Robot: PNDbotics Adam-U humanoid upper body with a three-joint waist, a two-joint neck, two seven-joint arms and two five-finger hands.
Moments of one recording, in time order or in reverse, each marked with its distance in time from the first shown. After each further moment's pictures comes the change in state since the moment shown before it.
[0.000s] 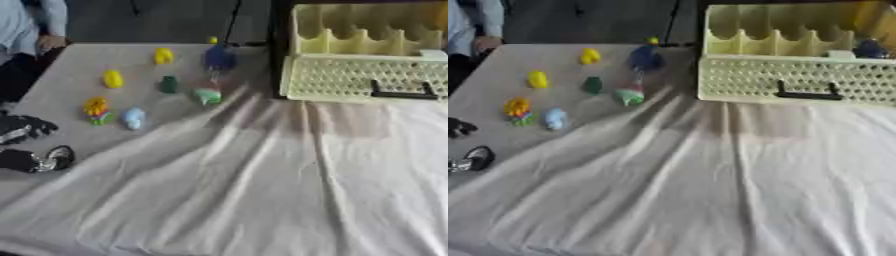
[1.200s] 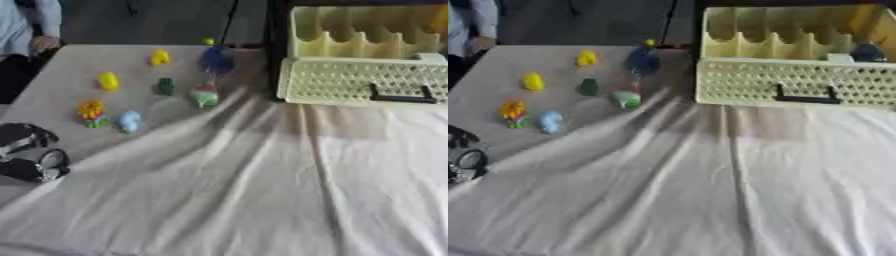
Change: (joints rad) left arm -0.021 -0.024 -0.012 0.042 -0.115 0.001 0.021; right arm 0.002 0.018 -0.004 0.000 -0.001 0.005 0.025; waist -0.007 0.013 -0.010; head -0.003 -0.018
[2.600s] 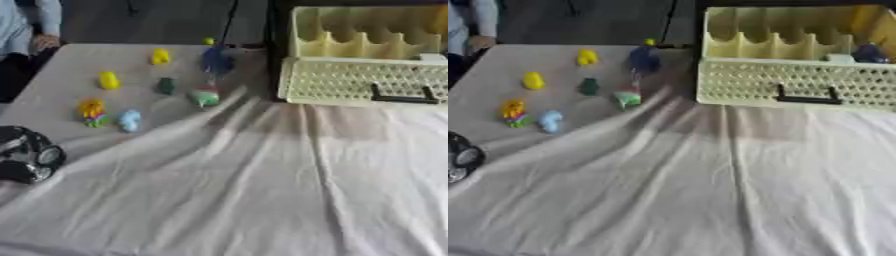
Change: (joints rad) left arm 0.035 0.007 0.035 -0.037 0.055 0.033 -0.043; right arm 0.010 0.008 0.000 0.000 0.000 0.009 0.018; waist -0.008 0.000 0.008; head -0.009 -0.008
